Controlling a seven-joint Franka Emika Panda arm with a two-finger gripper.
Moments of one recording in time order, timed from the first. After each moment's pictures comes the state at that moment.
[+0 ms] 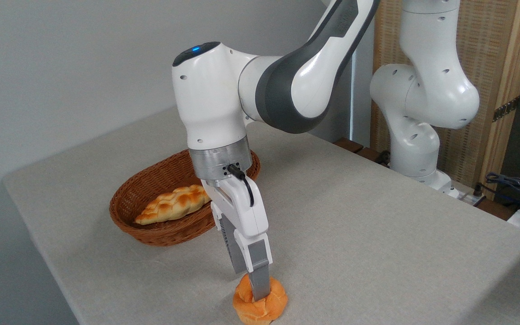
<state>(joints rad) -0.03 0.01 0.07 -2.11 0.25 2.20 0.92</state>
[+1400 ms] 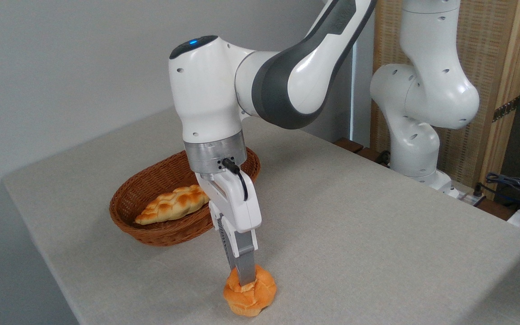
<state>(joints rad) -0.04 0.00 0.06 -2.10 0.22 2.20 0.92</state>
